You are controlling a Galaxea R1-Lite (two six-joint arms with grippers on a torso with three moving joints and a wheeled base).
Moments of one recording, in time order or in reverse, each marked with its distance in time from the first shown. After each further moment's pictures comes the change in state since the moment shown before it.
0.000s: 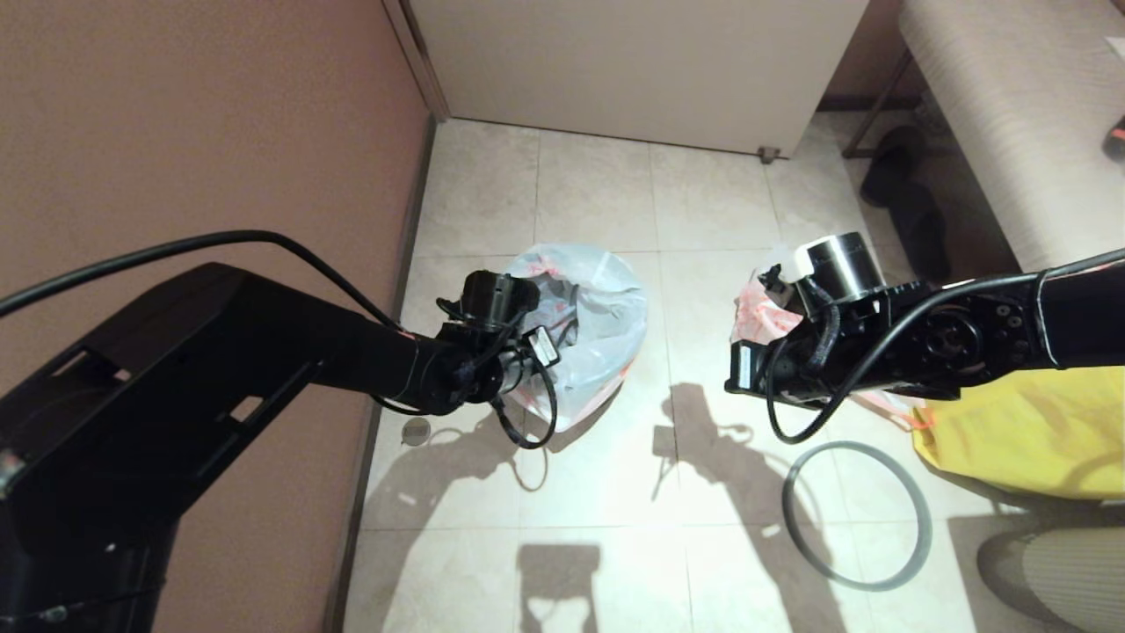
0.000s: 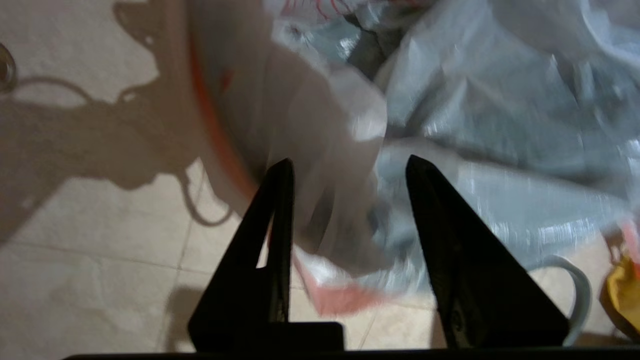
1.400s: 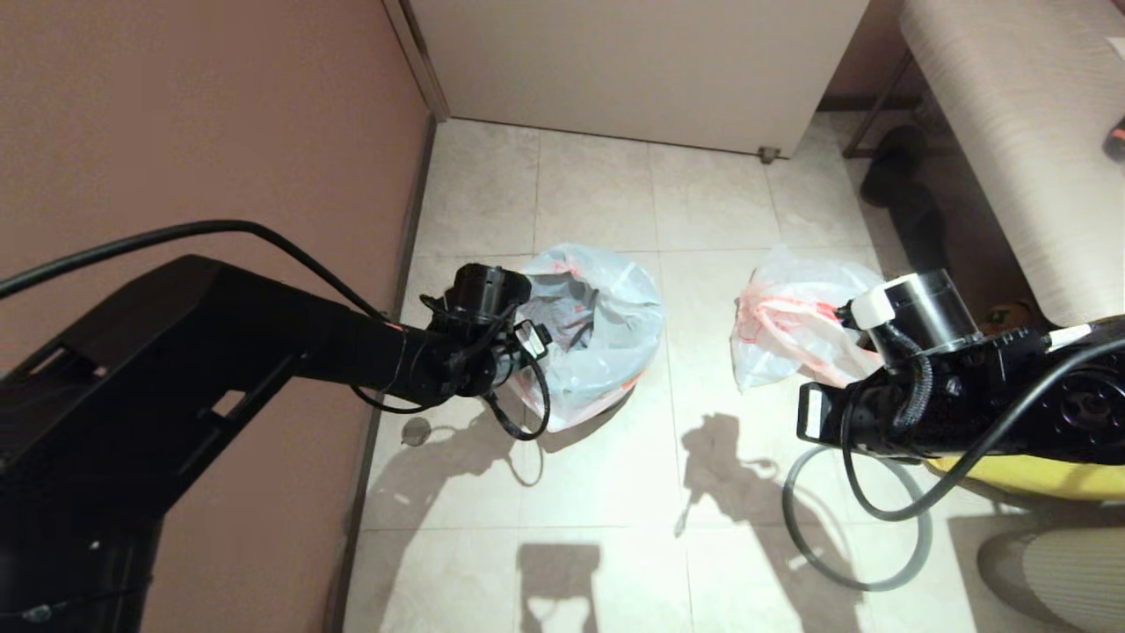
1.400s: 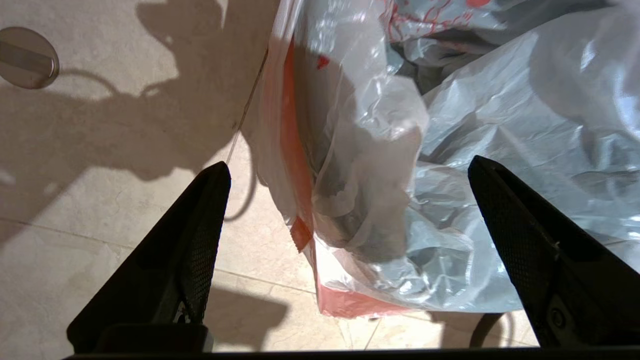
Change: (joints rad) left arm 0.008 -0.022 0.003 0.031 0.054 -0.034; right arm 0.003 -0.213 0.316 -0.046 -0.195 0.054
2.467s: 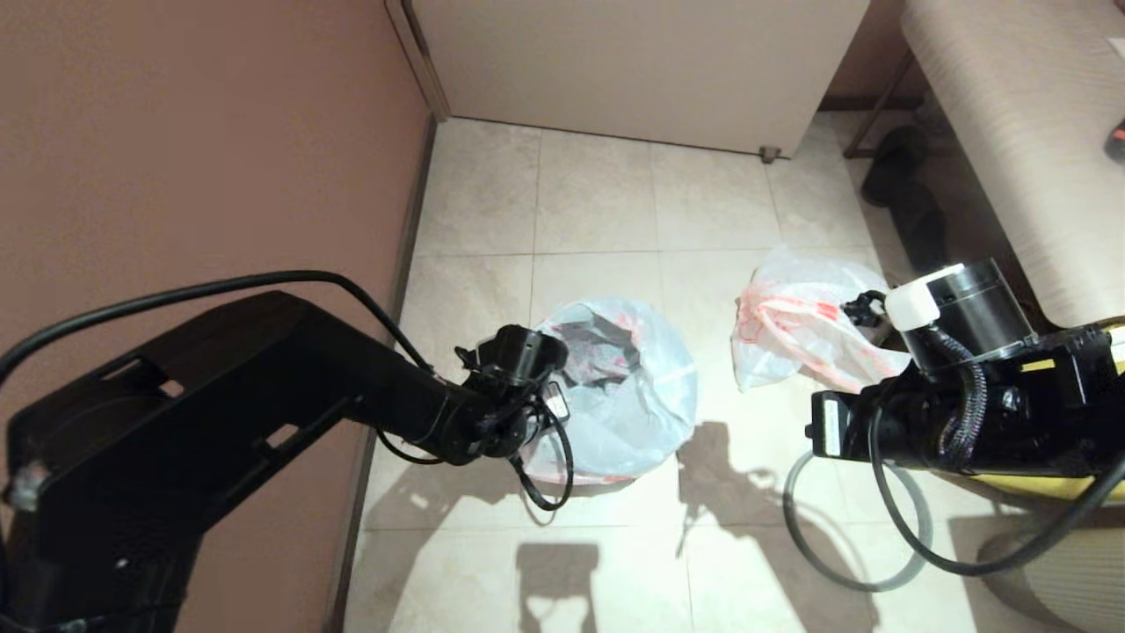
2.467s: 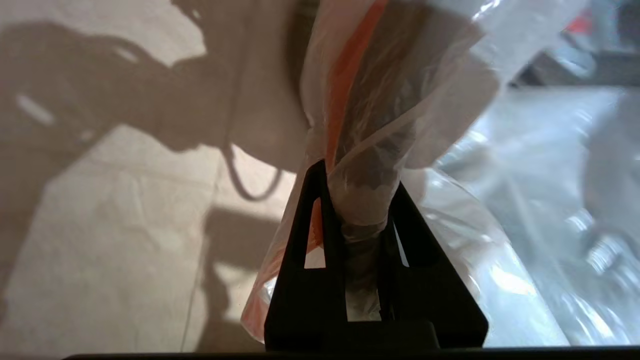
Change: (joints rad) left arm -0.110 0.017 0.178 -0.037 0.038 0.002; right arm 0.077 -0.114 0.031 0.064 -0.026 -0.069
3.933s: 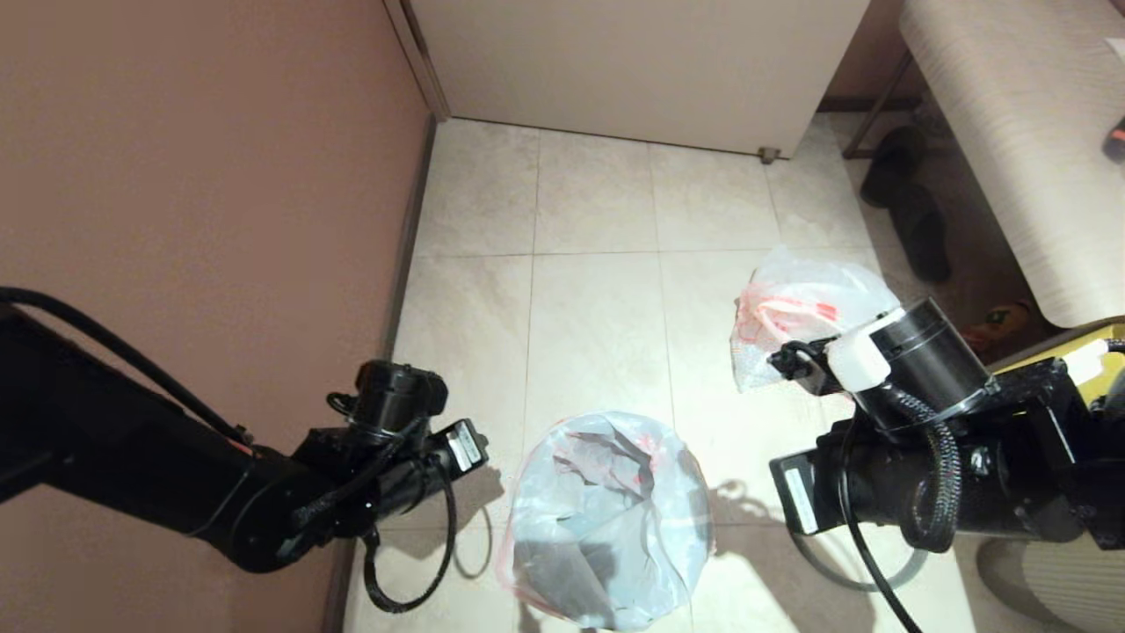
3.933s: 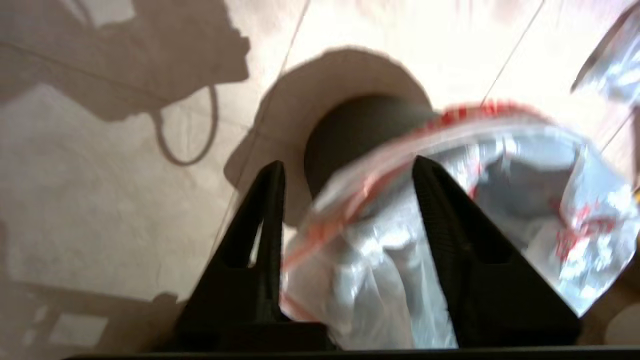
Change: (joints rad) left arm 0.132 -0.355 0.597 -0.279 -0.157 -0.064; right arm 0.198 0.017 -0.011 0.089 -0.084 -0.179
